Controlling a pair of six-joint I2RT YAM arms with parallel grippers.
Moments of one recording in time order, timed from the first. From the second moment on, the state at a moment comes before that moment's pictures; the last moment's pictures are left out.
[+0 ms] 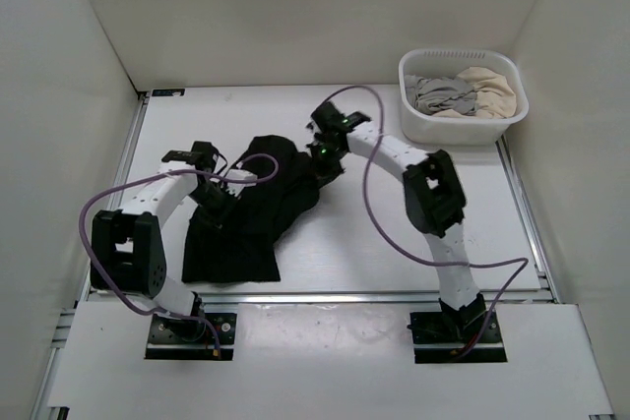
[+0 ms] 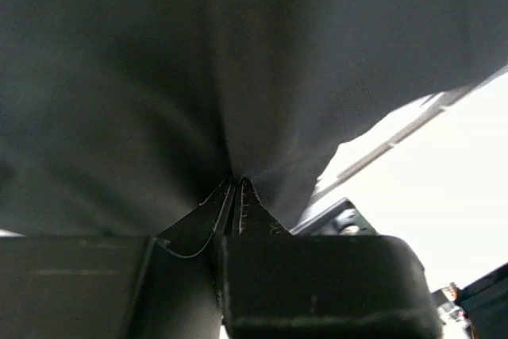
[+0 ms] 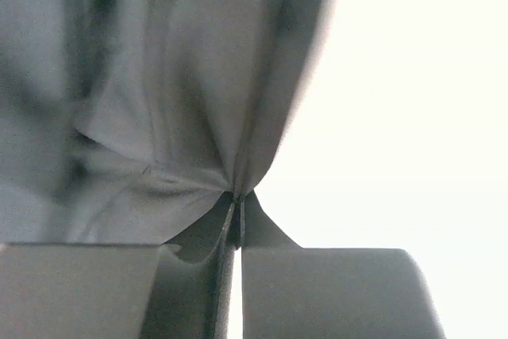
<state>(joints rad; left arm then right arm) -0.12 1.53 1.05 -1.07 0.37 0.50 0.67 2.27 1.87 -0.80 -0.37 0.37</state>
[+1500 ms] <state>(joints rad) -0.11 1.69 0.93 -0.93 0.01 0.62 -0.32 1.53 0.95 -0.77 0.28 0.59</state>
